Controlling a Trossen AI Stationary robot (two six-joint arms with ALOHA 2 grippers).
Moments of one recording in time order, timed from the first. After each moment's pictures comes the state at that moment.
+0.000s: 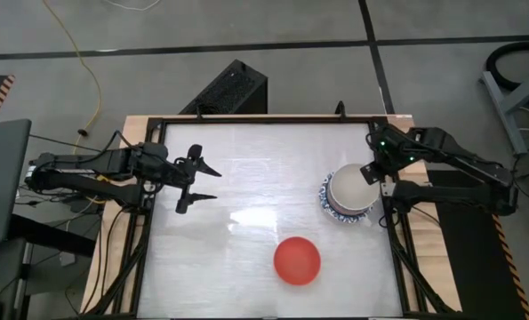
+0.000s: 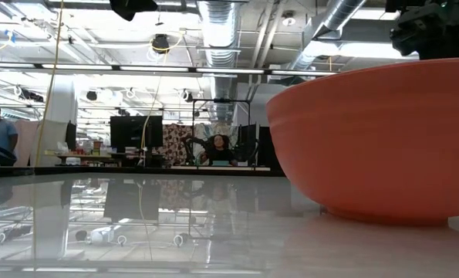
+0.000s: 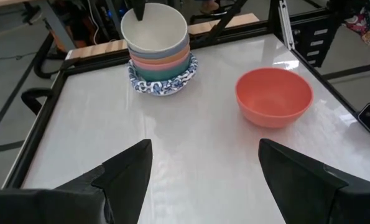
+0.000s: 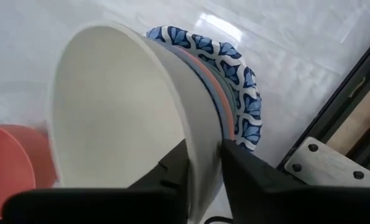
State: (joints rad) left arm 0.00 0.85 0.89 -0.38 0.06 0.17; right arm -0.48 0.80 0.97 -1.39 -0.10 0.61
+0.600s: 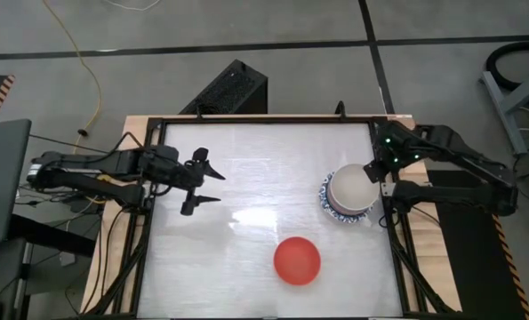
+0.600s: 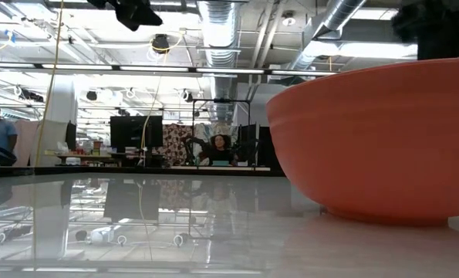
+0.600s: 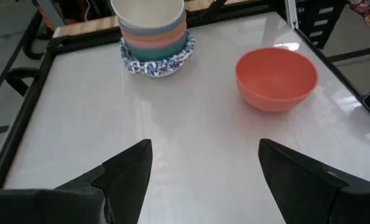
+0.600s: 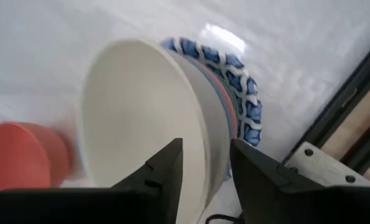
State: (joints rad) left arm 0.00 0.92 0.89 -0.39 0.07 0.16; right arm -0.49 0.80 1.05 -1.43 -0.10 0.58
